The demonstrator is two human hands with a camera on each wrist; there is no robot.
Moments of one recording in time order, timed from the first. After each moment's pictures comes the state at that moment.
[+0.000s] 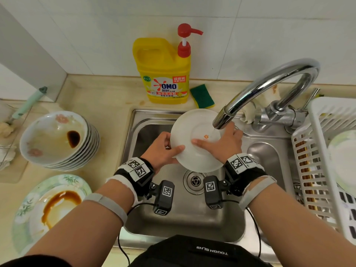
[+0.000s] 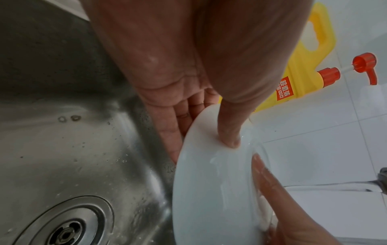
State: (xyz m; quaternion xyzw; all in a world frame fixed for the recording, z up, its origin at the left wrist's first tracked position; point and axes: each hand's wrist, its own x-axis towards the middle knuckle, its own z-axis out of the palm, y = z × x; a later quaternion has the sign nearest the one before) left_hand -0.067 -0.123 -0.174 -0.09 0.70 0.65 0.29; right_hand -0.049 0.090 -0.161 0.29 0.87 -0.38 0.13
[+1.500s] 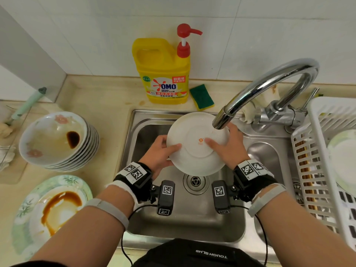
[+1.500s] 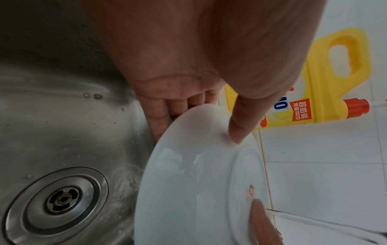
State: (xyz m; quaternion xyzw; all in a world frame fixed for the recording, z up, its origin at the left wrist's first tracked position) left_hand -0.062 -0.124 -0.176 -0.16 0.63 0.69 0.31; right_hand -0.036 0.107 -0.165 0.23 0.84 -0.49 0.08
